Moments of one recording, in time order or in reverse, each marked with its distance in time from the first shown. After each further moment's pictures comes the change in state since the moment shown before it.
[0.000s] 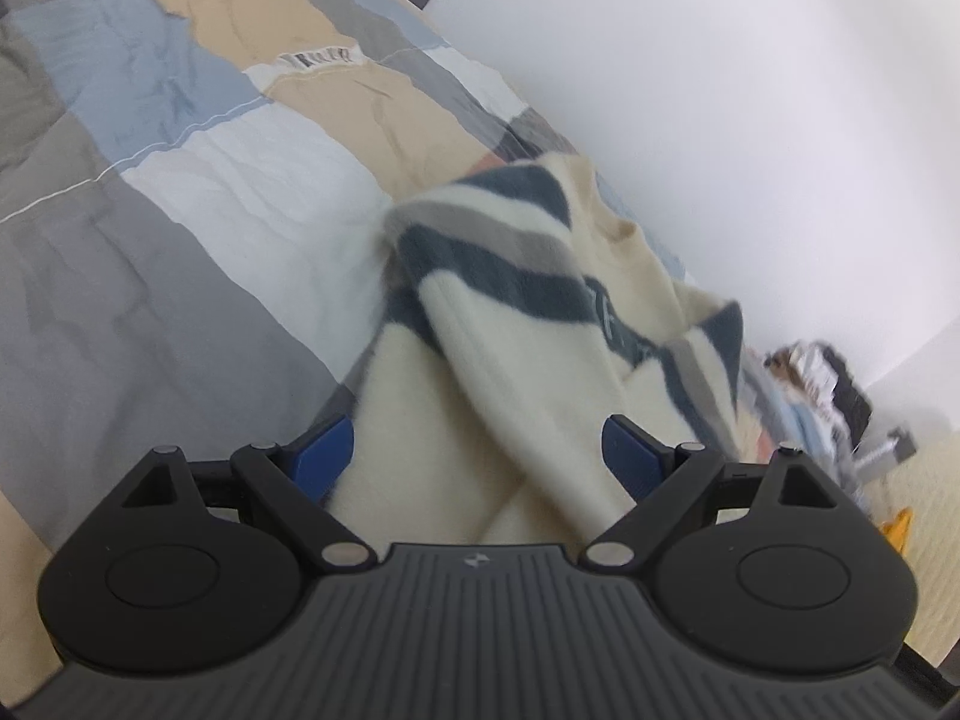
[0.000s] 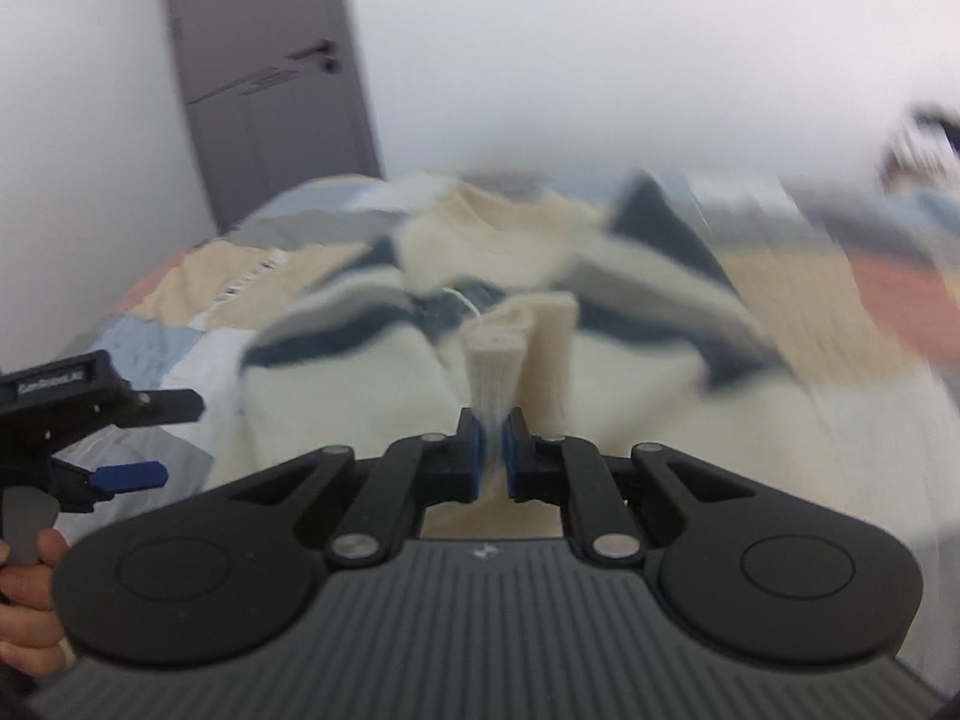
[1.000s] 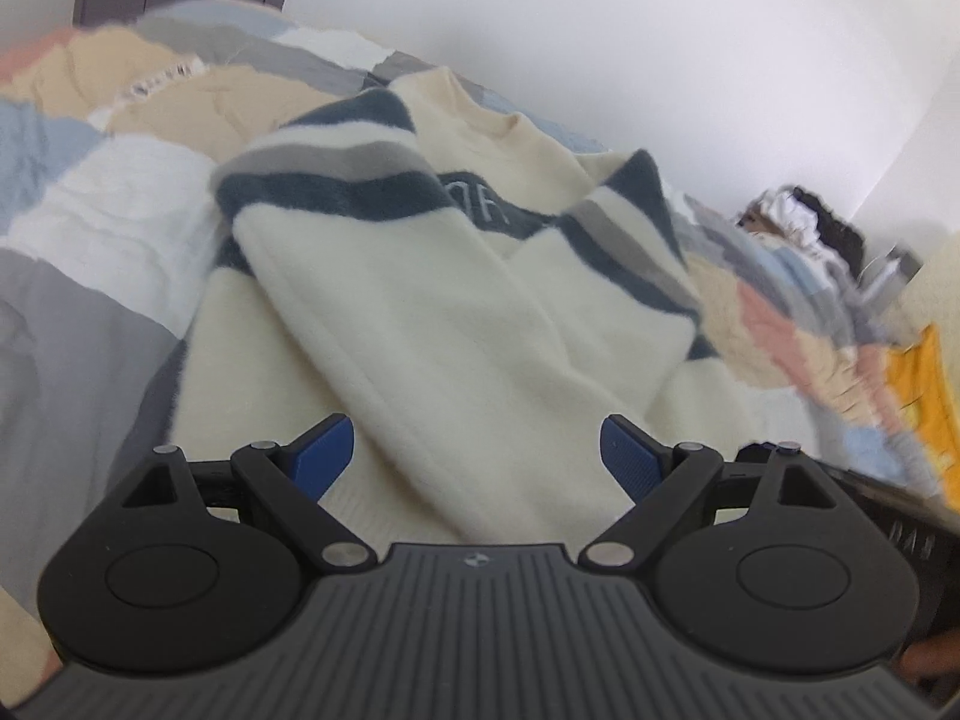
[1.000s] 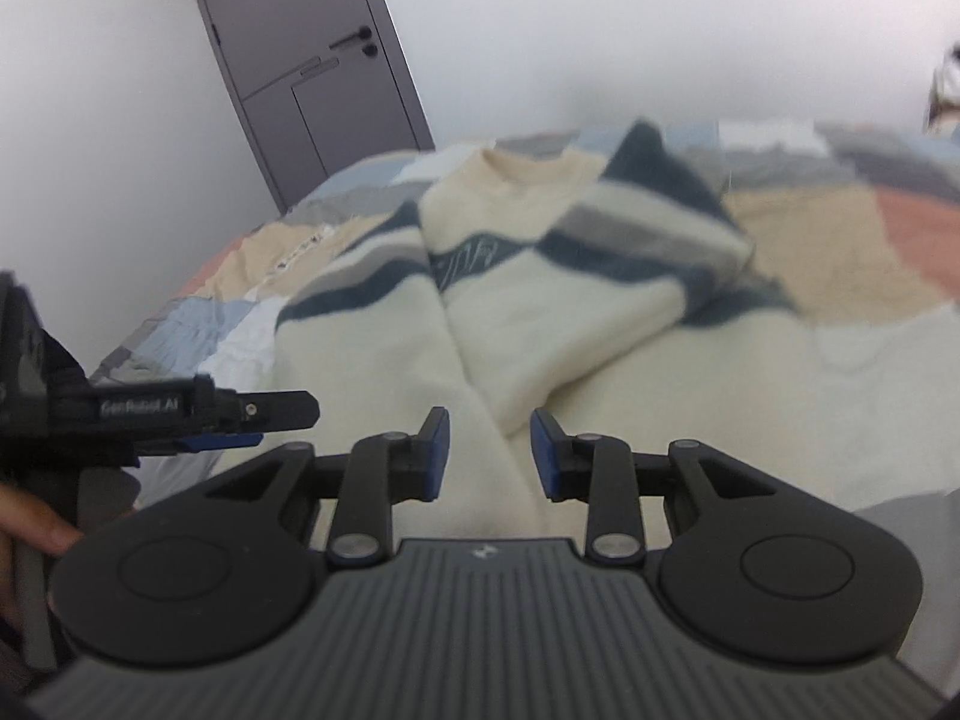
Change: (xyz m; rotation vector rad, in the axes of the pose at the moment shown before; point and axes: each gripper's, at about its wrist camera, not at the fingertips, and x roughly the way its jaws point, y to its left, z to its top) left arm 0.020 -0.083 -0.058 0.352 0.083 -0.010; right arm -0.005 -0.060 -0.010 0.019 0.065 0.198
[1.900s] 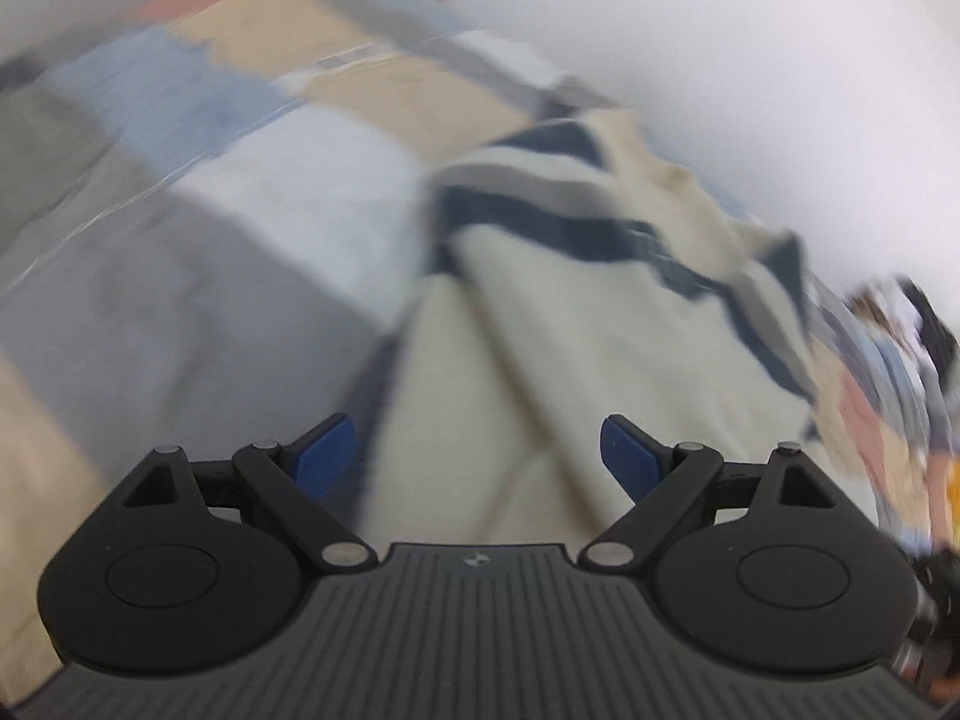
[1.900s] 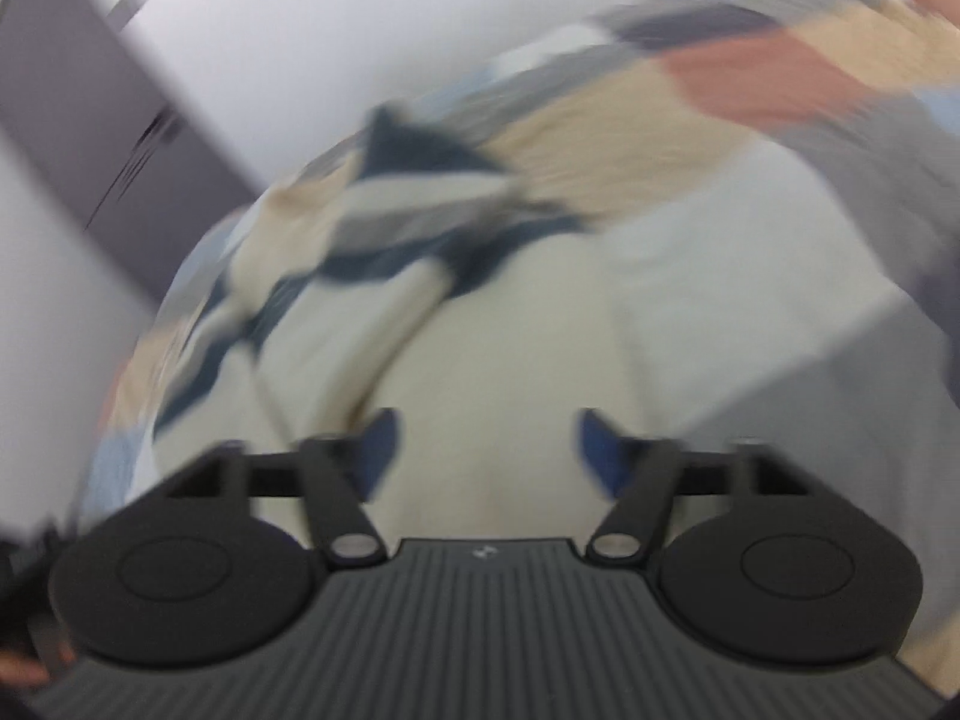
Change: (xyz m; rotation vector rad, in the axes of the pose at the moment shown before) left arm -0.032 0.077 0.008 -0.297 -0.008 0.208; right arm -0.027 -0.099 -0.012 0.476 0.001 -0.212
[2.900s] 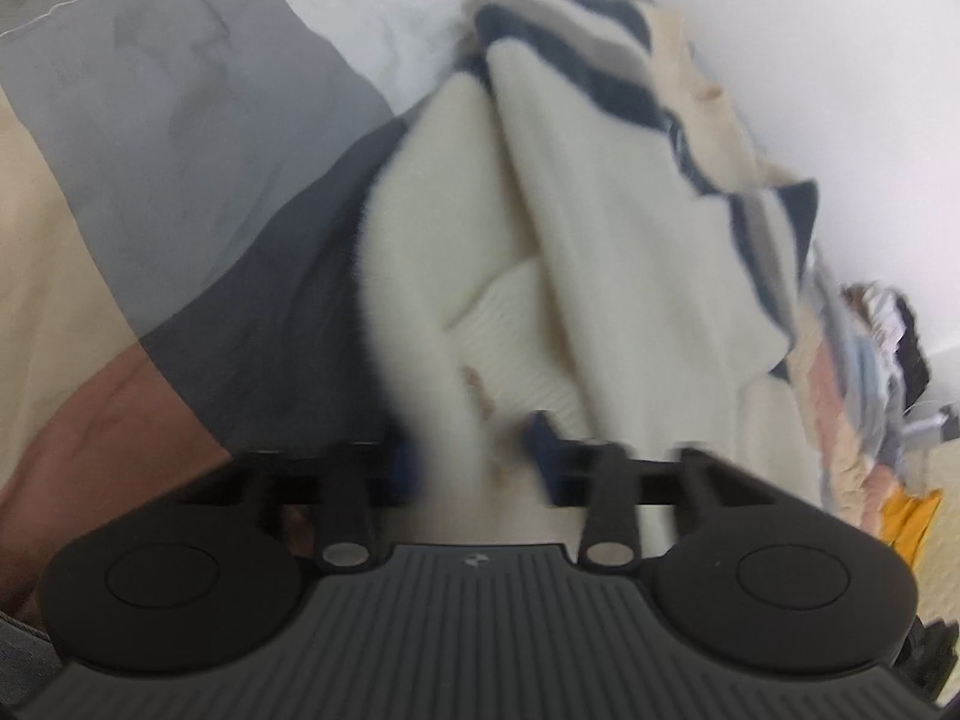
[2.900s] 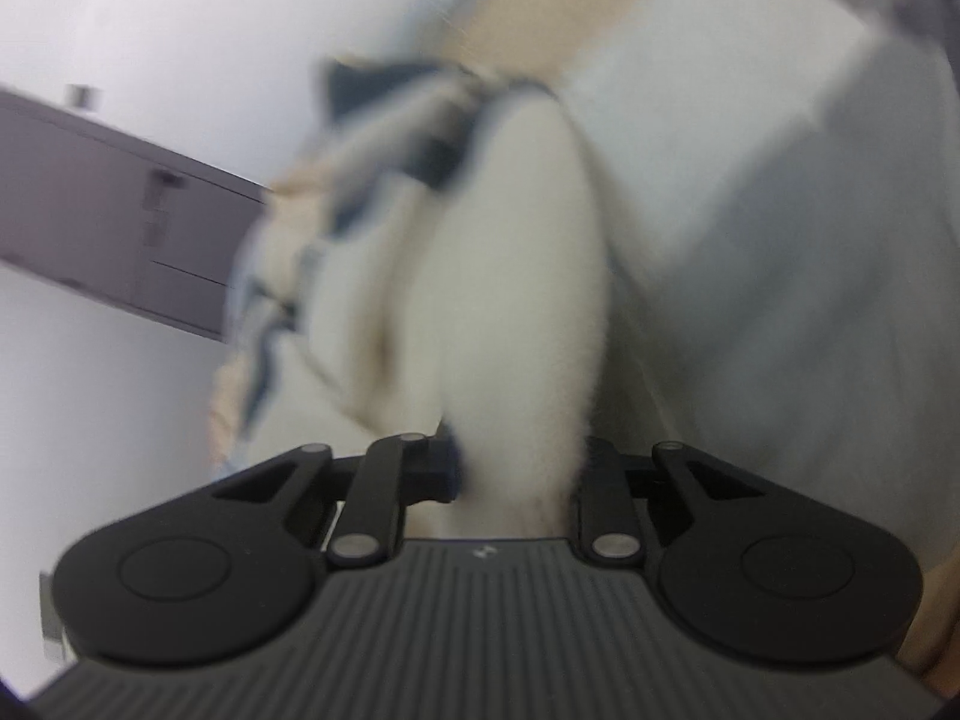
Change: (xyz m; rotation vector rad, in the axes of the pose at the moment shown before) left arm -0.005 -0.005 -0.053 -0.203 0.225 -0.067; right arm 0.013 -0.031 -0.032 0.245 0.142 0.236
